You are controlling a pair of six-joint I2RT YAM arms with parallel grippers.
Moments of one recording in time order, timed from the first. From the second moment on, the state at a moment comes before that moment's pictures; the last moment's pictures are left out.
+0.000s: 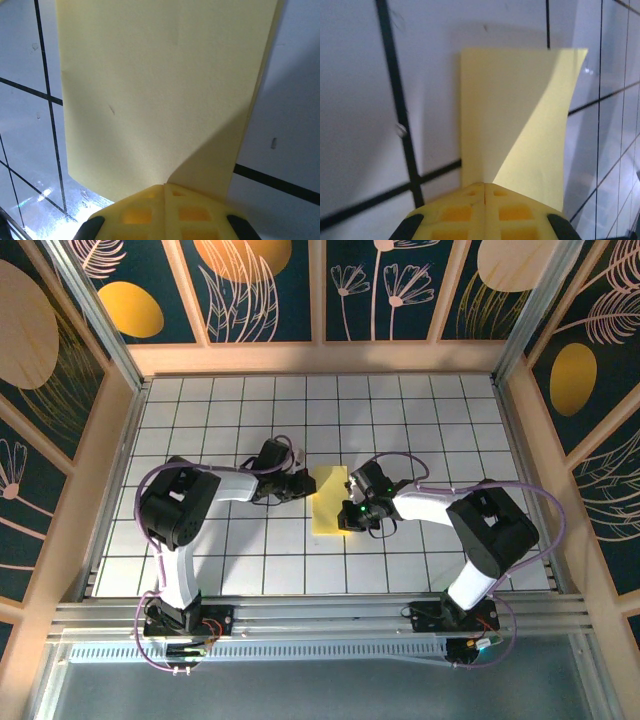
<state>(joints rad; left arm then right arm) -0.50 1.95 0.96 0.11 0.50 -0.71 0.67 1.66 0.76 -0.25 -0.40 0.62</state>
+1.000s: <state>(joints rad) -0.56 1.90 0.91 0.22 0.46 -0.71 0.67 1.66 0.76 -0.25 -0.40 0.62</state>
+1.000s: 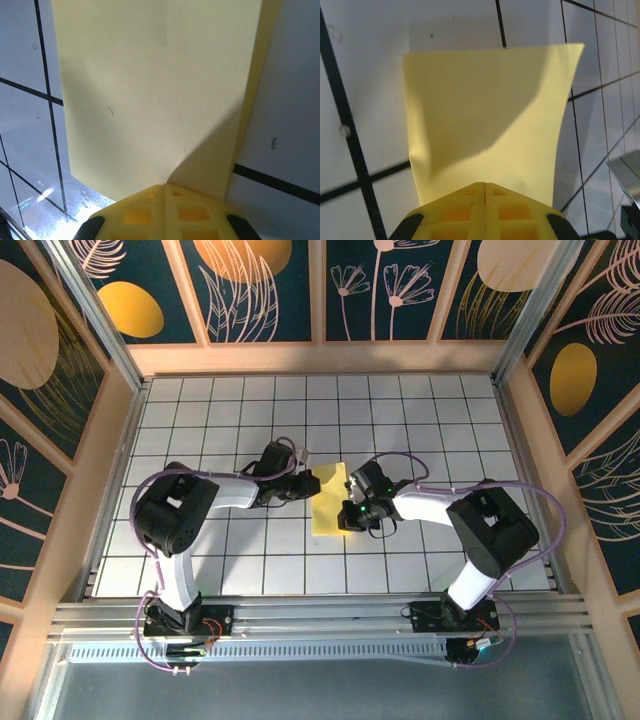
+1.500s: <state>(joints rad) -0.56 1.99 0.99 0.21 0.40 -0.71 0.67 1.66 0.76 -0.25 -0.40 0.62</state>
